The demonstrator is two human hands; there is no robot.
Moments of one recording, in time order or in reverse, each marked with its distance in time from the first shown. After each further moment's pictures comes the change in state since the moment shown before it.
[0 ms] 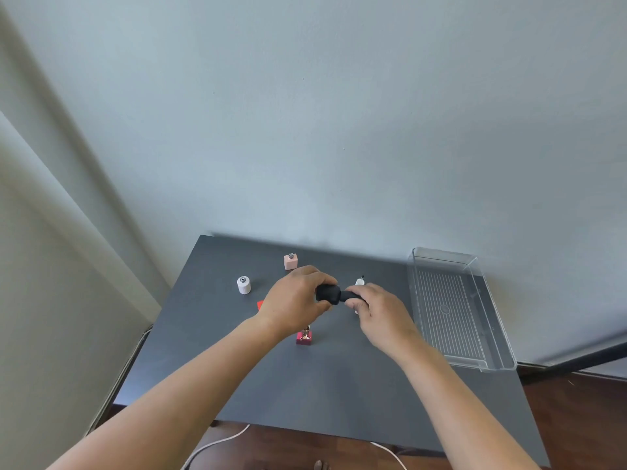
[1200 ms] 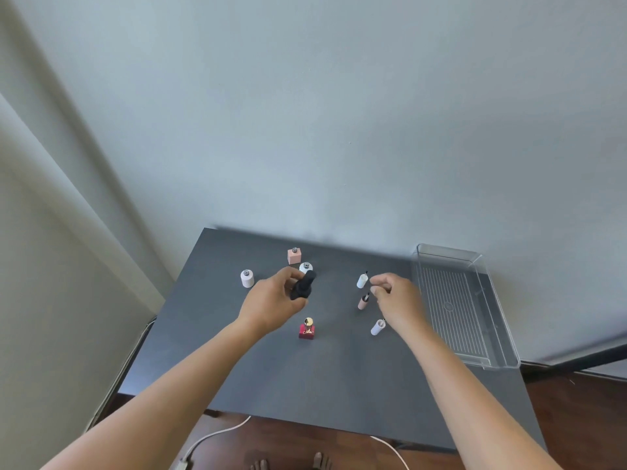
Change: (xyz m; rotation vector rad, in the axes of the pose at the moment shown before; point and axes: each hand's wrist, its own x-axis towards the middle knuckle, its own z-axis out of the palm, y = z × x) left_hand -0.015 -0.054 0.008 -0.203 0.017 -0.328; right_hand 0.022 0.032 0.001 0.261 0.103 0.381
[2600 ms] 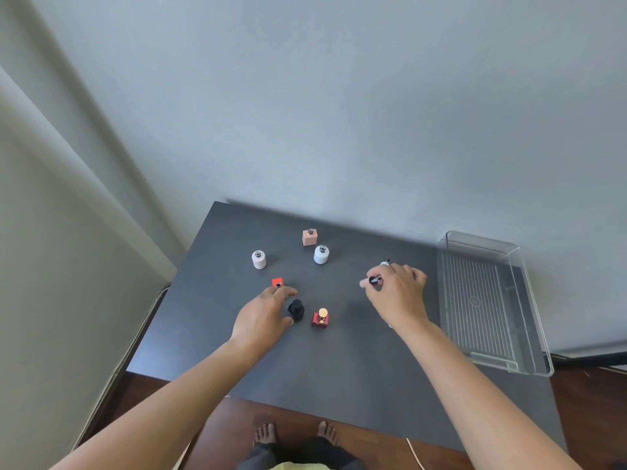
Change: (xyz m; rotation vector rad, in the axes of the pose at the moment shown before) left_hand -0.012 -0.075 0.029 0.344 -0.033 -0.071; right_hand 0.028 0.008 0.052 -0.566 0.081 -0.272
